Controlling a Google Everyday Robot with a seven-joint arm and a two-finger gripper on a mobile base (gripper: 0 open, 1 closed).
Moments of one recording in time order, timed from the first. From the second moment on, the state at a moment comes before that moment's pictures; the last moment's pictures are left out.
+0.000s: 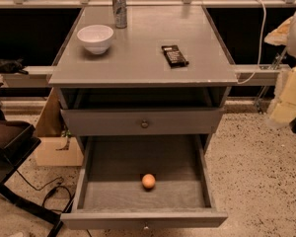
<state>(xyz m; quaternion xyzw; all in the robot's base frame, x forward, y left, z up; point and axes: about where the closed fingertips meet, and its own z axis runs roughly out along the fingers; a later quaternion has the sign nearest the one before) 0.438 -0.213 0.989 -0.60 0.78 -0.05 0.18</state>
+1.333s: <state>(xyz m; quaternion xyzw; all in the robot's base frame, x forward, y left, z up) 0.427 -0.209 0.878 -0.58 0.80 0.00 0.17</state>
